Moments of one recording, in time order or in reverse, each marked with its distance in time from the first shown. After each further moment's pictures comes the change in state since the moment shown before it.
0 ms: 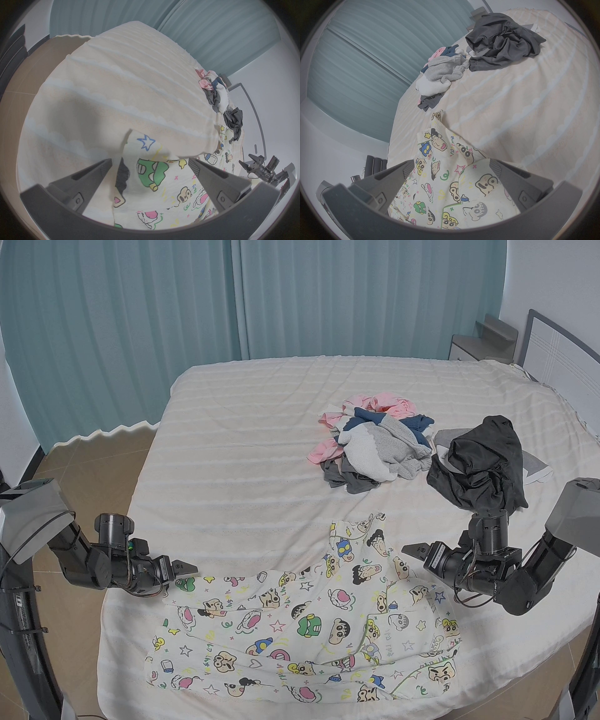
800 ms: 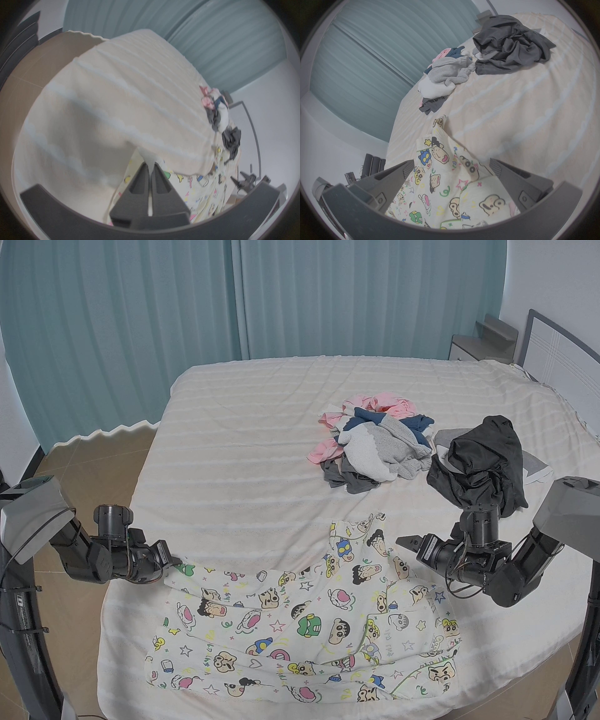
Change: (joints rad) left arm 0.003 0.010 -0.053 -0.048 0.022 -0.162; right arm -0.009 0.072 -0.106 -0.002 -0.001 -0.046
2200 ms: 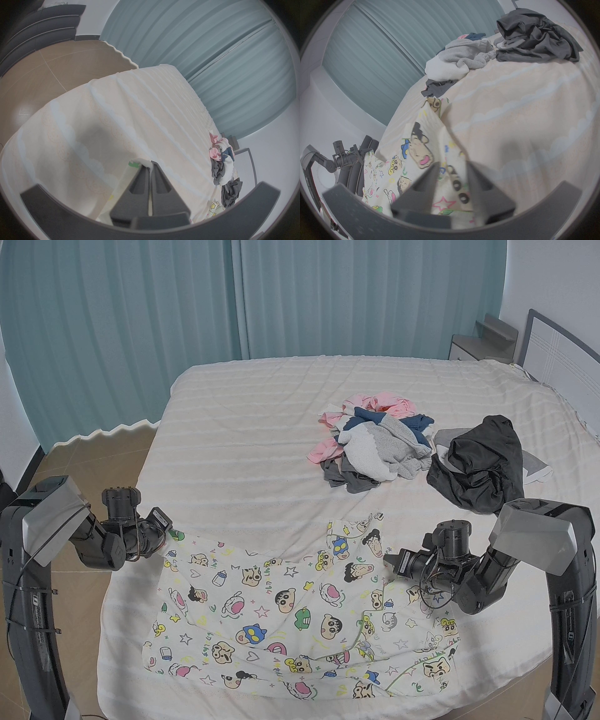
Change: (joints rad) left arm -0.013 0.118 -0.228 -0.135 0.270 -0.370; right arm 0.004 0.283 -0.192 -0.127 0.070 -0.188
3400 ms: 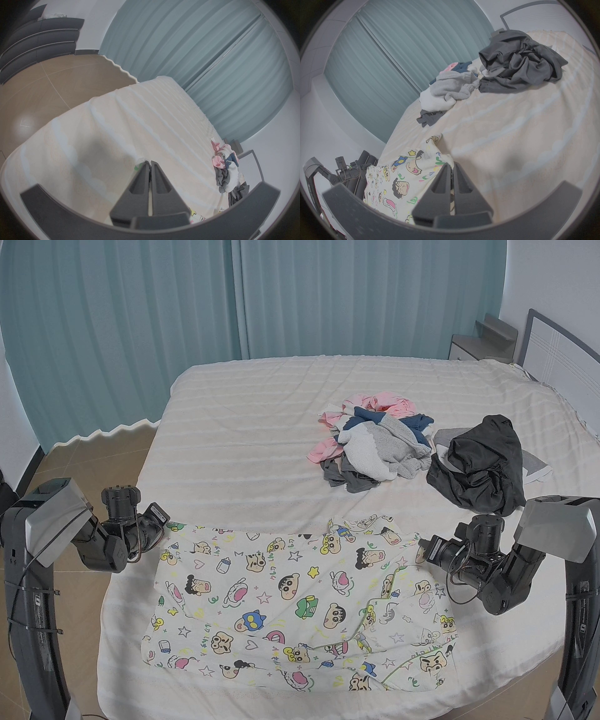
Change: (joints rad) left arm 0.000 0.016 -0.002 -0.099 0.114 0.044; right arm -0.118 -0.075 0.161 -0.219 -0.033 0.012
